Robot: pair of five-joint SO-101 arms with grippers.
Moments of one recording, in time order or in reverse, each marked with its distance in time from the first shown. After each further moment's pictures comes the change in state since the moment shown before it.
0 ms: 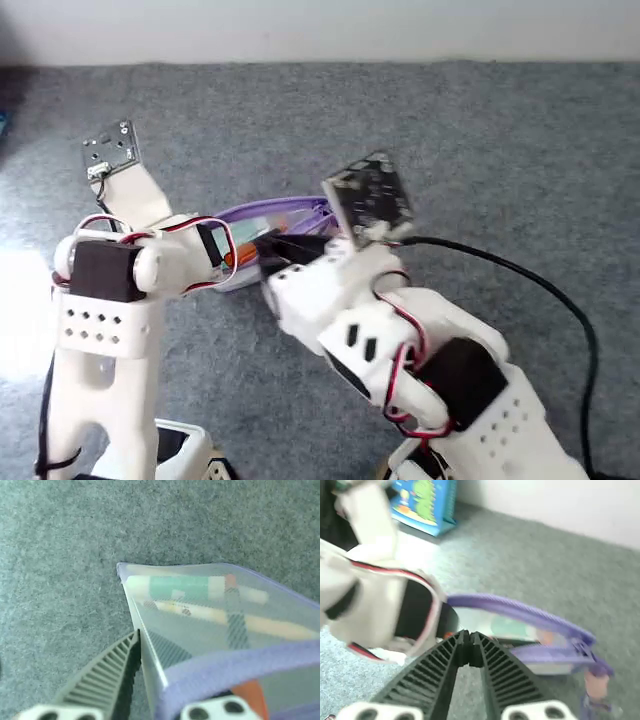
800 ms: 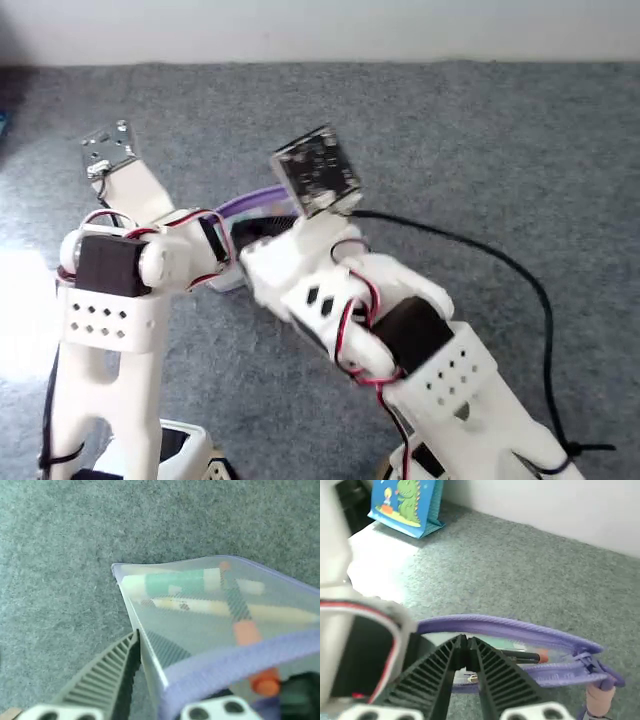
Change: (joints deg) left arm 0.1 1.0 -1.3 -0.4 2.9; right arm 6.9 12.1 0.9 -8.5 1.3
